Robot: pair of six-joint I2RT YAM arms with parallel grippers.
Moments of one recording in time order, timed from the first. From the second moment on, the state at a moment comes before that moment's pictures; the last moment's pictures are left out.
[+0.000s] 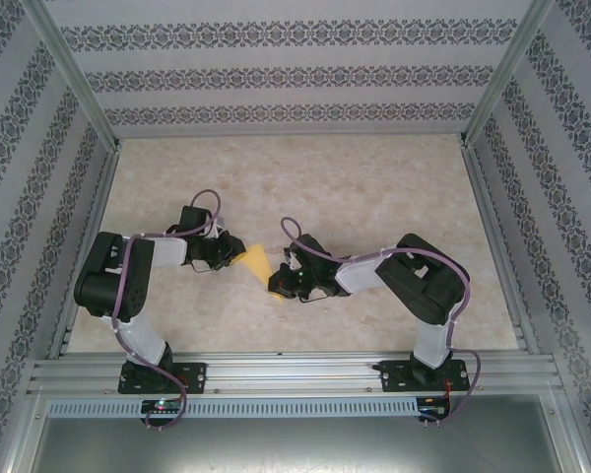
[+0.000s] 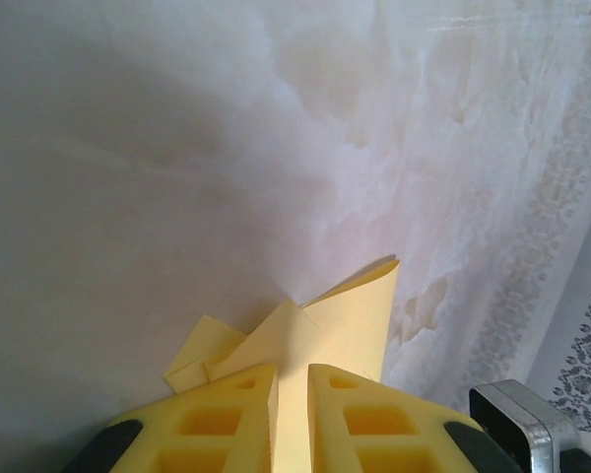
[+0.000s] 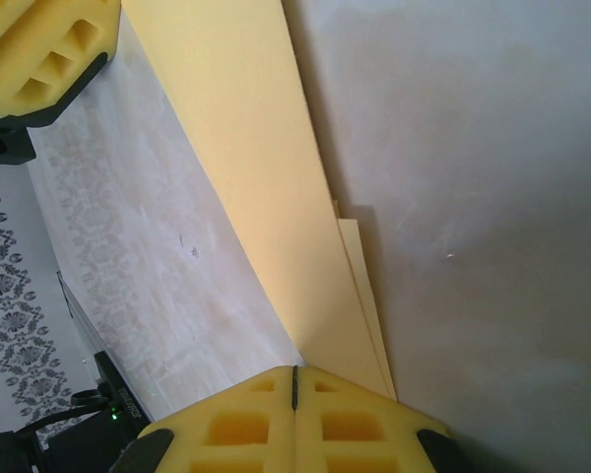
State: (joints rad) left arm -0.13 1.74 0.74 0.00 0.64 -0.78; right arm 0.82 1.87 0.78 0.26 -0.51 1.12
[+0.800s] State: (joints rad) left arm -0.30 1.51 0.74 -0.08 0.56 -0.79; right arm 0.82 1.87 0.80 0.26 -0.52 1.12
